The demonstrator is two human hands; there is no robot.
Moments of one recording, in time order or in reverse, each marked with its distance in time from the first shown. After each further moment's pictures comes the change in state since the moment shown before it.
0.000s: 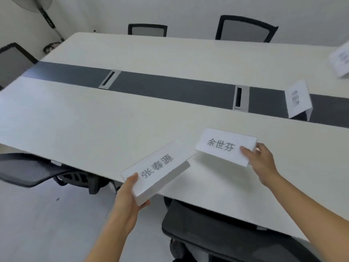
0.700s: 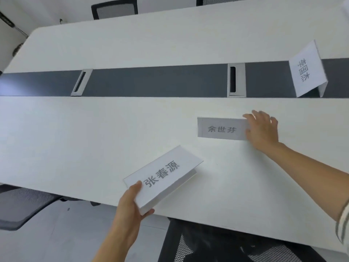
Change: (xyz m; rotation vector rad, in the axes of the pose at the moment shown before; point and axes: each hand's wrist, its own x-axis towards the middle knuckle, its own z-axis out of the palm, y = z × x) left_hand 0.069 0.020 0.072 0.226 -0.006 -0.124; right_hand 0.166 0.015 -0.003 -1.200 0.052 -0.373
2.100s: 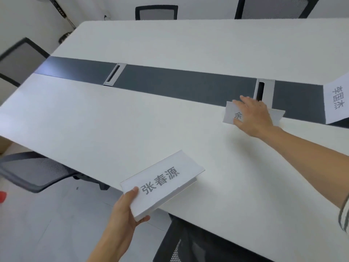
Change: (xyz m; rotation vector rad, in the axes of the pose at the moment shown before) left_hand -0.044 -0.011 -0.031 -0.146 0.083 0.008; right_hand 0.056 -0.089 -0.054 0.004 -0.016 -0.345
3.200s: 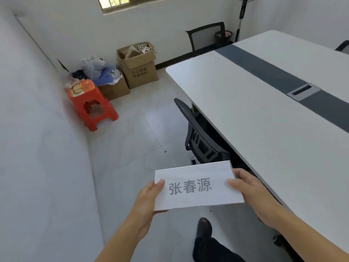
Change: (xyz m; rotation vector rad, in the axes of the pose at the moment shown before) left_hand -0.047 -0.044 -0.531 -0.327 0.340 0.144; right_hand -0.243 -0.658 0.065 1.074 -0.921 -0.234
